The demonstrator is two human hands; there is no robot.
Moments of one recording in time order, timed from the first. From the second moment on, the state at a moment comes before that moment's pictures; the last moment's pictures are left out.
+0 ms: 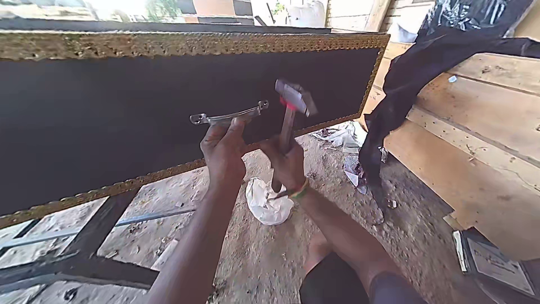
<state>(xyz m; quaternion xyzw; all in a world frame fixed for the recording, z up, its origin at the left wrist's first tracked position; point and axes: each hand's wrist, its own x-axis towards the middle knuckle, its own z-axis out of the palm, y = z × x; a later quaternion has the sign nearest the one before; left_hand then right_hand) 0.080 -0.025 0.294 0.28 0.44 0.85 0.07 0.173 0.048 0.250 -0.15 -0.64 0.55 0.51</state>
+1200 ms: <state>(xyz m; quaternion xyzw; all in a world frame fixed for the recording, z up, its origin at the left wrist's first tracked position) 0.072 -0.170 0.107 0.06 0.47 0.57 0.67 0.132 0.054 0.290 -0.14 -0.52 0.61 0.58</state>
